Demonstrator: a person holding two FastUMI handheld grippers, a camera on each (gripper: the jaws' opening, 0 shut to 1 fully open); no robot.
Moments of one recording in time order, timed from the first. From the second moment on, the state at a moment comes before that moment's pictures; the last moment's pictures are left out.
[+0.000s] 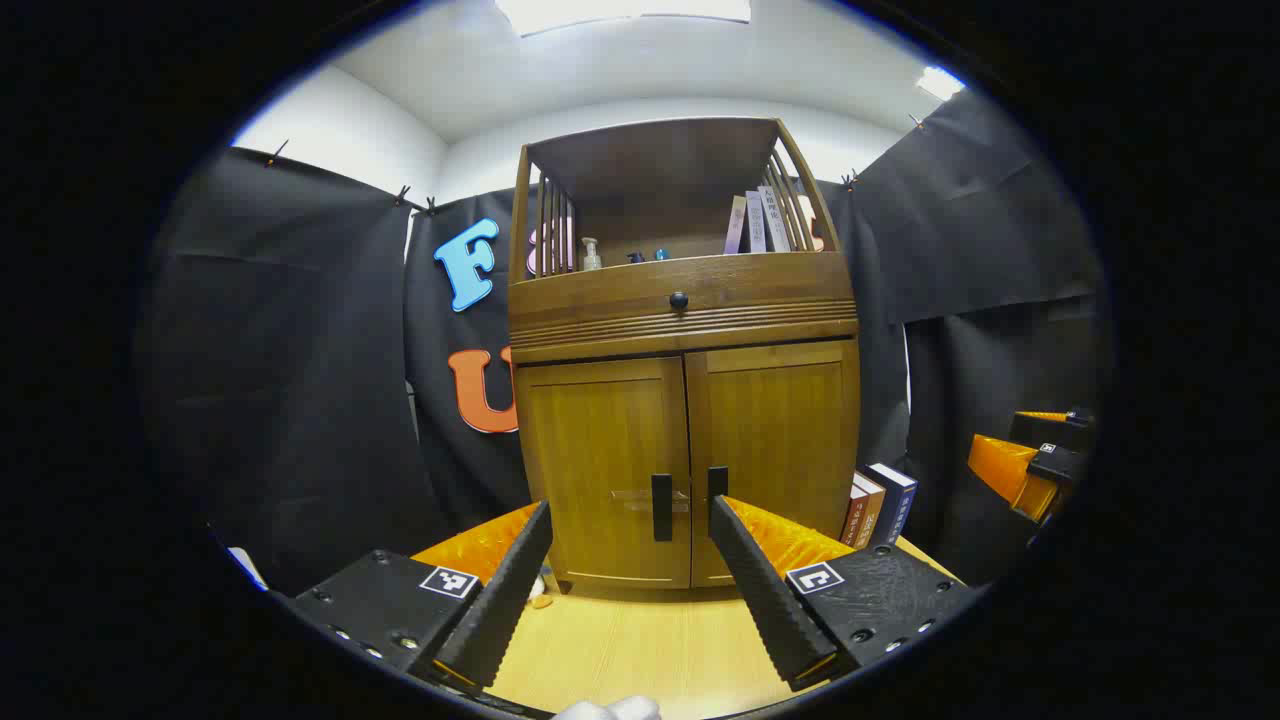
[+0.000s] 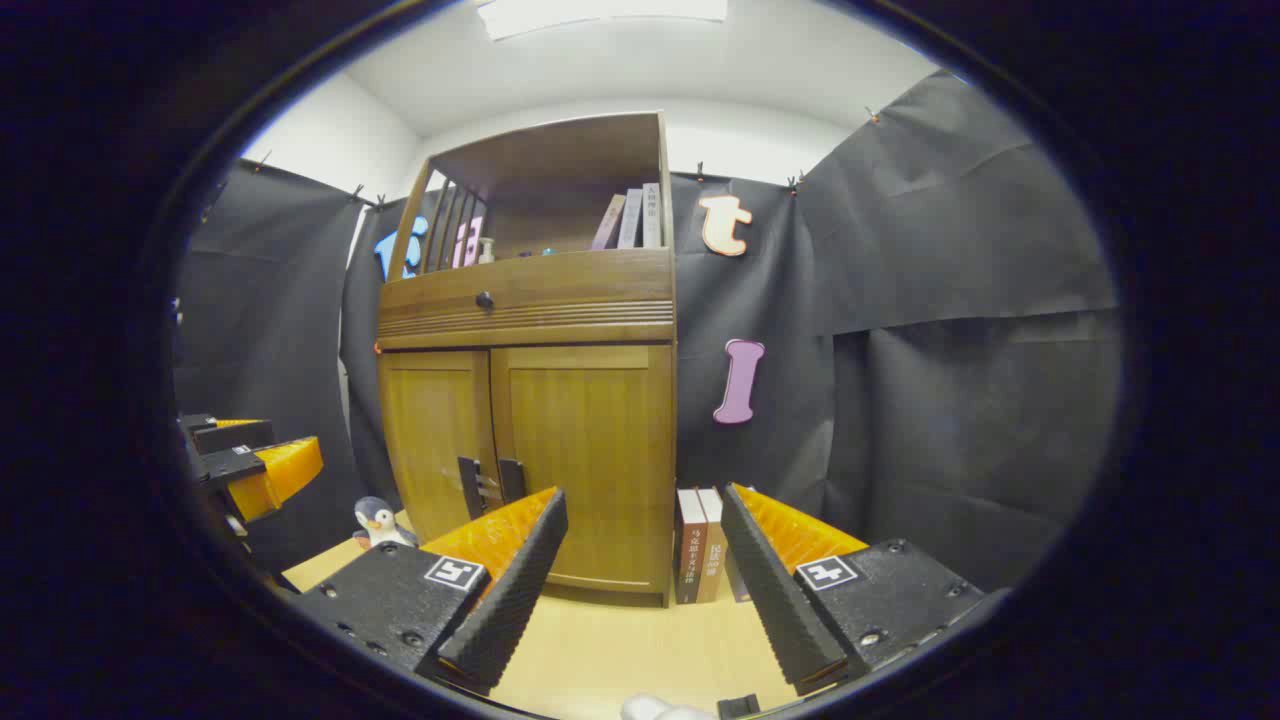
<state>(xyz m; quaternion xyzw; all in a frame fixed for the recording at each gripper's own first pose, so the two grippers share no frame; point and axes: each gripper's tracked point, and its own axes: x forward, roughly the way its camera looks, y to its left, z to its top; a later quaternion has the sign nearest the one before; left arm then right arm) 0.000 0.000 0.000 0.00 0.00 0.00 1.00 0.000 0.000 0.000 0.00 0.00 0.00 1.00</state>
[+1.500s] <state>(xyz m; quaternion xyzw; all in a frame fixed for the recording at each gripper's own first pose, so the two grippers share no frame) 0.012 0.037 -0.022 0.01 0.02 0.03 1.00 0.113 0.064 -0.068 -0.02 0.04 0.02 1.00</state>
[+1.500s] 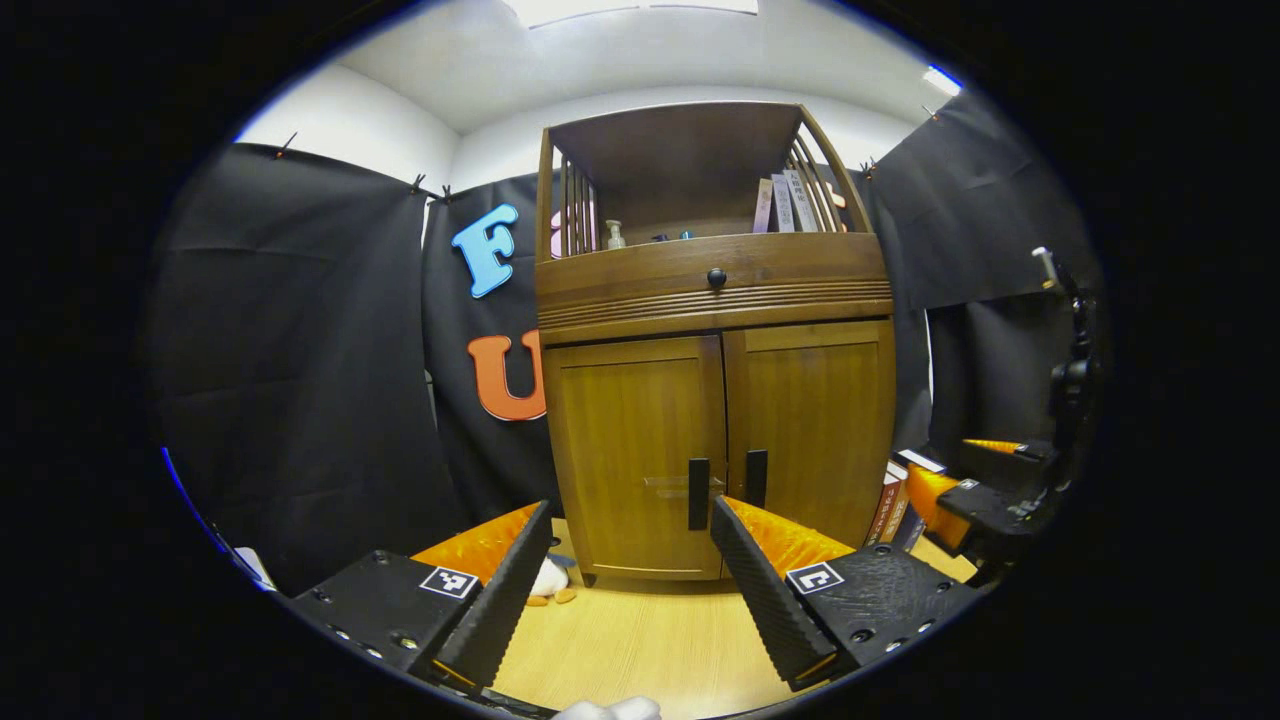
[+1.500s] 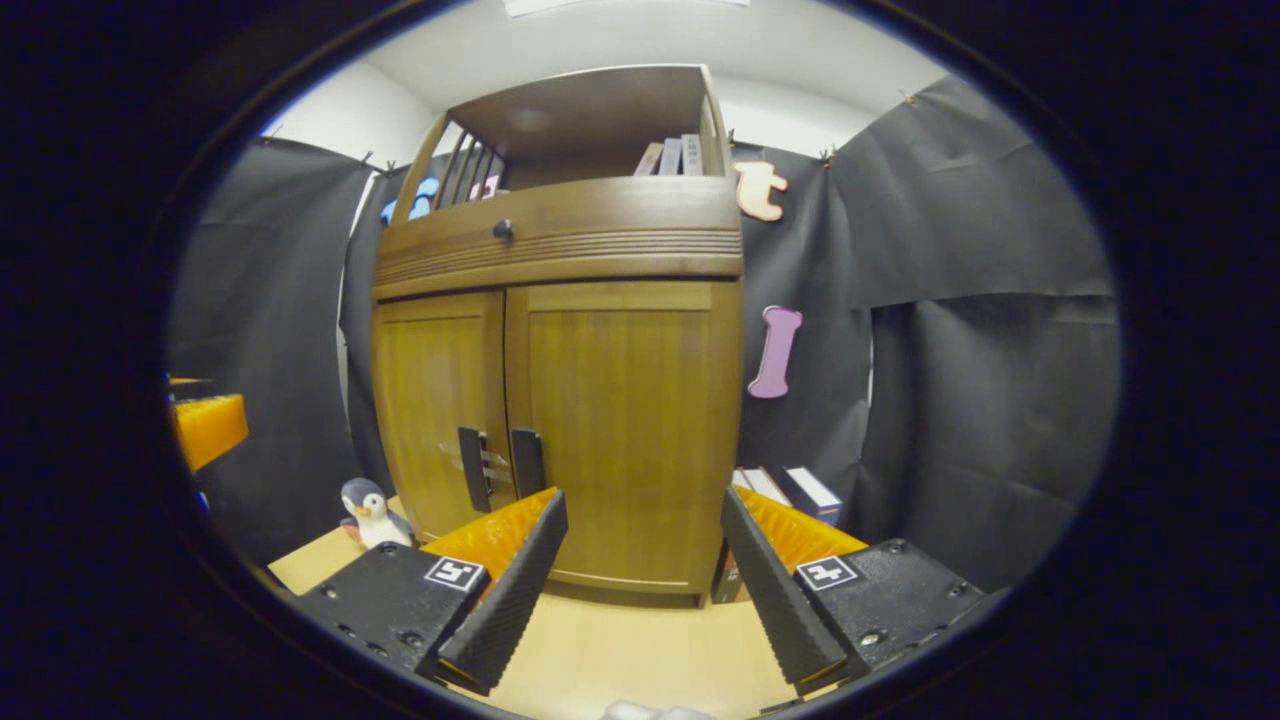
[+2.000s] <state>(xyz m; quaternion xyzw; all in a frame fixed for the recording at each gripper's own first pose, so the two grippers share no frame) -0.002 0.044 -0.017 -0.01 0.02 0.06 1.00 0.221 0.134 -0.110 -0.02 0.06 0.05 1.00</state>
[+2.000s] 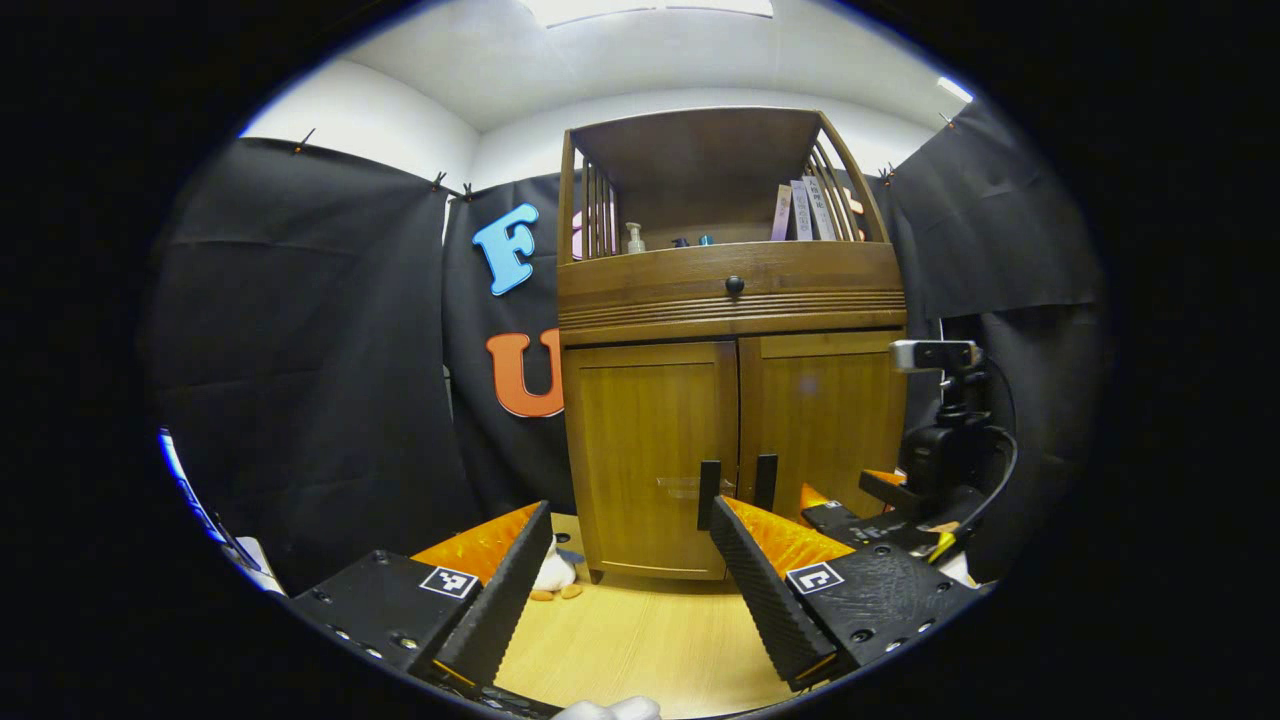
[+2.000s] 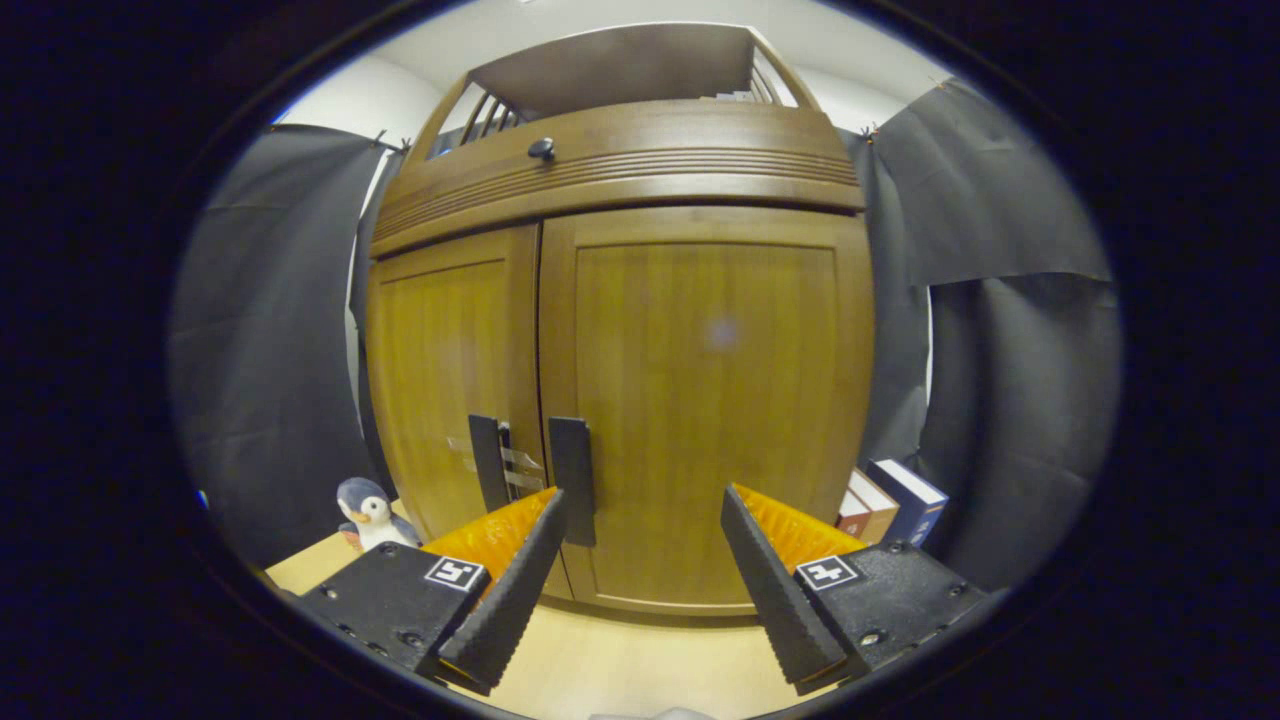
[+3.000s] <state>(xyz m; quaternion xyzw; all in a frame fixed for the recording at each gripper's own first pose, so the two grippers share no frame) -0.004 0.054 -0.026 -0.02 0.04 0.09 1.00 0.322 0.190 -0.158 0.01 0.13 0.05 0.99</state>
